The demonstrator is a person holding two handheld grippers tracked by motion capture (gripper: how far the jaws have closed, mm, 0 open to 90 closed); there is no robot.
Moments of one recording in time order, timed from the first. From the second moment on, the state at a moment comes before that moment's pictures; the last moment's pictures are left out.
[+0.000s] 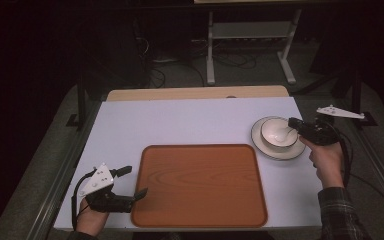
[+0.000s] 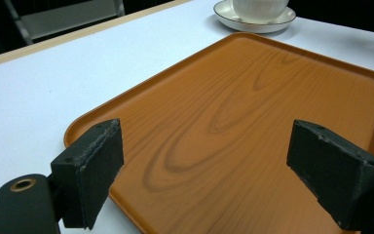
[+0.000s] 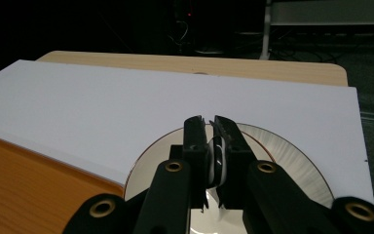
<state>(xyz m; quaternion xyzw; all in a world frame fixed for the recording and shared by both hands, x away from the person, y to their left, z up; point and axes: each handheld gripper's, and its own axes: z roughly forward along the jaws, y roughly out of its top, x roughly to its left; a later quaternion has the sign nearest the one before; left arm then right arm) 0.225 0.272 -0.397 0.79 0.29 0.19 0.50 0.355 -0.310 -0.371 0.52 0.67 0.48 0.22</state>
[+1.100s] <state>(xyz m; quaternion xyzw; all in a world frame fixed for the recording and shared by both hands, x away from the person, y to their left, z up) 0.224 0.273 -0.397 0.79 0.29 0.19 0.50 0.328 -0.278 -0.313 0.44 0.70 0.51 0.23</state>
